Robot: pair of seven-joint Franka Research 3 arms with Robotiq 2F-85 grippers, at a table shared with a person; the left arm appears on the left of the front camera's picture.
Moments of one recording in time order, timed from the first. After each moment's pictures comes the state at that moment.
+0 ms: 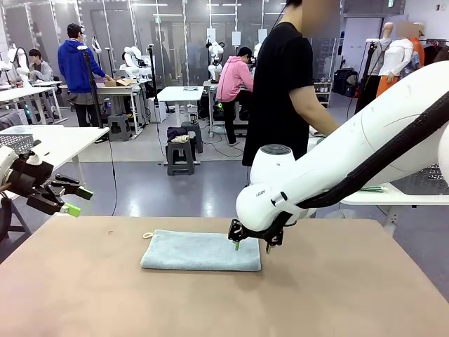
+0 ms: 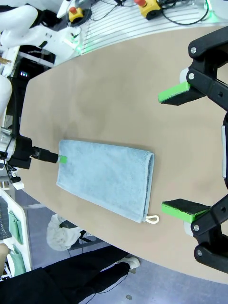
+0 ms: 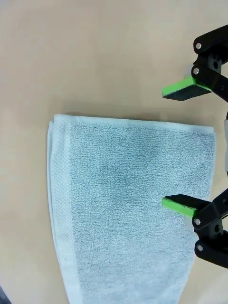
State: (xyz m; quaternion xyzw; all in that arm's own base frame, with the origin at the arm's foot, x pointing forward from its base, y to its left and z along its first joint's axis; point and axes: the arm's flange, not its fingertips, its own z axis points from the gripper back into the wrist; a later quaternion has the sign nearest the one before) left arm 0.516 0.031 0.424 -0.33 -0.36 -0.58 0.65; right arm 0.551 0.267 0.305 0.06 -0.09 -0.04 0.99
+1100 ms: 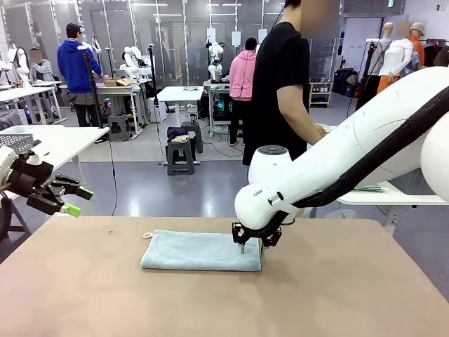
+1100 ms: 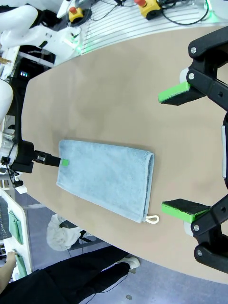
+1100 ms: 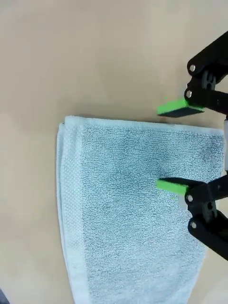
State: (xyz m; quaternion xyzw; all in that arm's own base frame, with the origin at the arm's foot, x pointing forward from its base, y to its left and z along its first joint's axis) left arm 0.516 0.031 0.424 -0.33 -0.36 -0.58 0.65; right arm 0.564 0.268 0.299 0.05 -0.08 -0.04 0.99
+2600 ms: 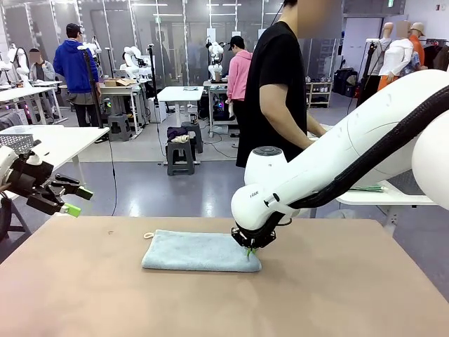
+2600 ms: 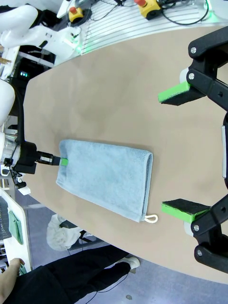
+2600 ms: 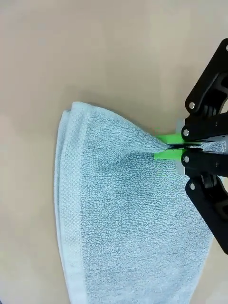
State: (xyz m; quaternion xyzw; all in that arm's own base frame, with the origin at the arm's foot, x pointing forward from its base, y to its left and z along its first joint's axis) left arm 0.516 0.031 0.424 -0.33 -0.36 -0.58 0.65; right arm 0.566 0.275 0.294 0.04 -0.08 -0.03 1.00
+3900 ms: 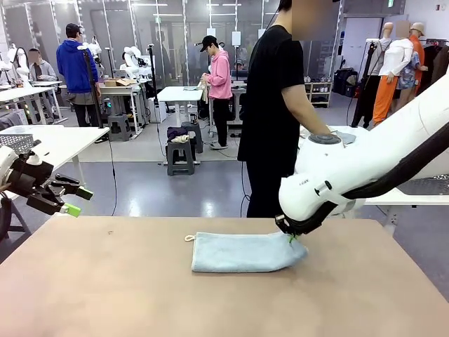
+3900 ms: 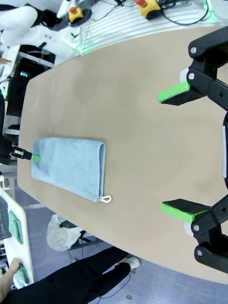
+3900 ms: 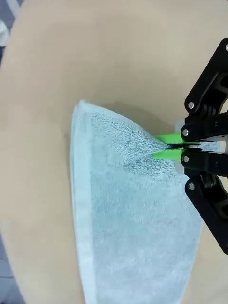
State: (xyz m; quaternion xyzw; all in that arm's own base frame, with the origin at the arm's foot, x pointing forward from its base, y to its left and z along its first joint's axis) left arm 0.516 0.031 0.423 -0.33 -0.36 -0.58 0.65; right arm 0.555 0.159 0.341 0.03 -0.14 -0.01 0.99
